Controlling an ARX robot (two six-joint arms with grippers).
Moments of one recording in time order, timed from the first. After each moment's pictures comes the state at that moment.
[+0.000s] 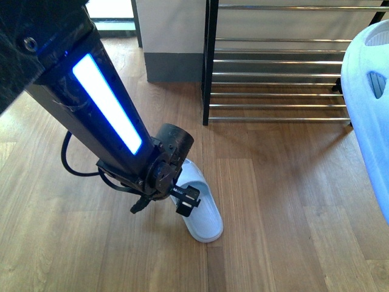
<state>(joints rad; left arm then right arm) -0.48 2.91 1.63 0.12 -0.18 -0.02 -0.18 1.30 0.30 0.54 -0.12 0.08</state>
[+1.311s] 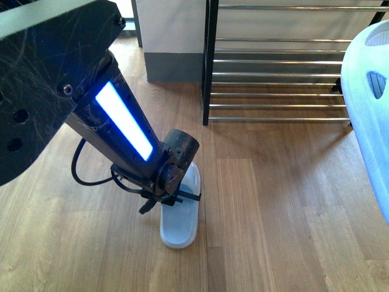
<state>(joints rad) -0.48 2.97 1.69 0.09 -0.29 -0.15 -0.18 1.30 0.30 0.54 -0.12 0.08</state>
